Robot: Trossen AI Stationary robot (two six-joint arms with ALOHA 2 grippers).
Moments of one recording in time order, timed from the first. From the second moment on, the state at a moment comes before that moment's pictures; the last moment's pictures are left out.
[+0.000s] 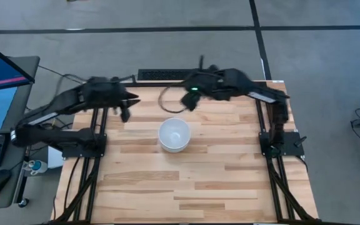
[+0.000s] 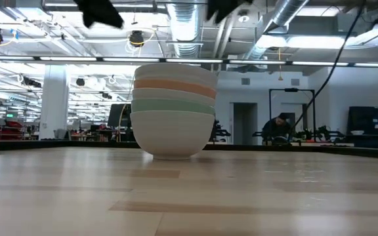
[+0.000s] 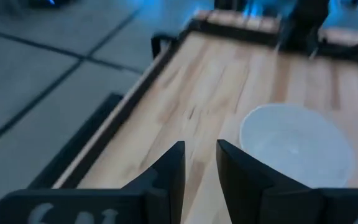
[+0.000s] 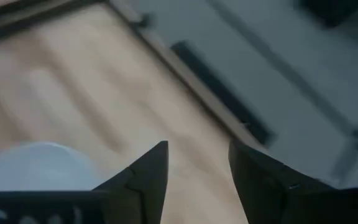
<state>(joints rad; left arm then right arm) 0.38 0.88 1.07 -0.69 -0.04 0.01 -0.10 1.92 2.33 -1.41 0.53 0.33</state>
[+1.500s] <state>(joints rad) 0.35 0.07 0.02 0.34 -0.34 -0.52 0.18 1.34 1.06 -0.59 1.51 0.58</state>
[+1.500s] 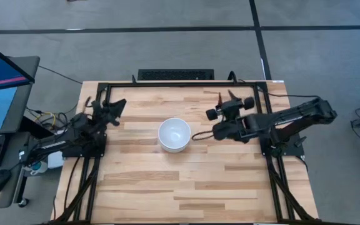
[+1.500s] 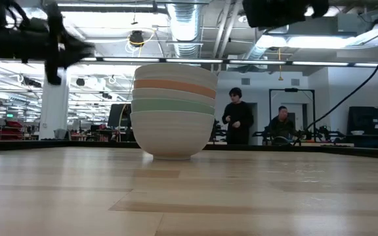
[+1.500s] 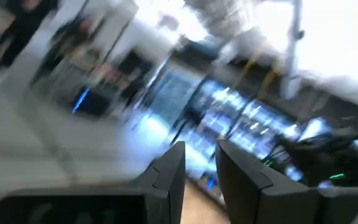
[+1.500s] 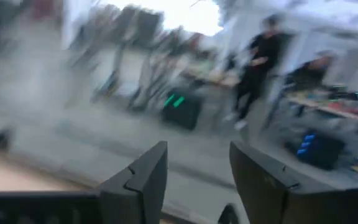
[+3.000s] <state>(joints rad) 0.32 0.08 0.01 0.30 -0.29 -0.43 0.41 0.44 0.82 -1.53 1.54 1.46</state>
